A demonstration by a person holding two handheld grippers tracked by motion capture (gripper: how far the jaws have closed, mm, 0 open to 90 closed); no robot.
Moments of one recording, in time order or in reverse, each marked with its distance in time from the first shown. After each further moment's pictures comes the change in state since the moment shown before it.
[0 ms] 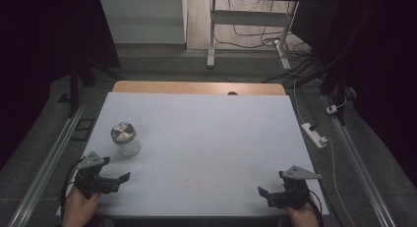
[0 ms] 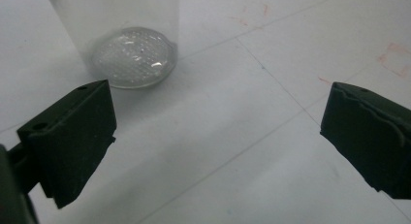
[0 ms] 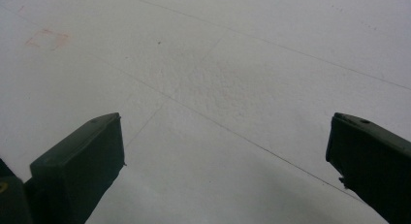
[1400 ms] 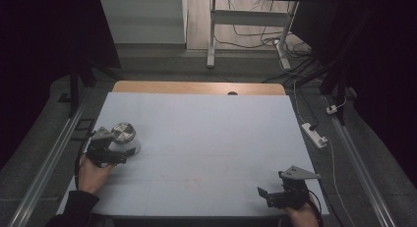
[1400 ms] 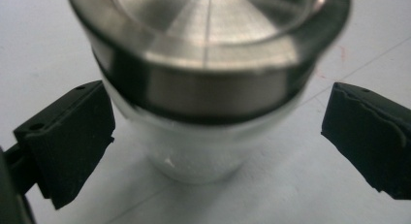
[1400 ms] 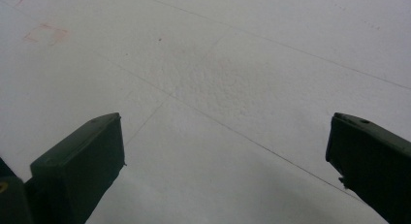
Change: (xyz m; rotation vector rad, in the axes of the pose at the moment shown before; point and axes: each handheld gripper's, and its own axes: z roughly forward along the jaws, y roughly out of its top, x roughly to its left) left arm 0.045 0.049 0.050 0.027 0.060 0.025; right arm 0.001 0.000 0.001 0.011 -0.001 -0.012
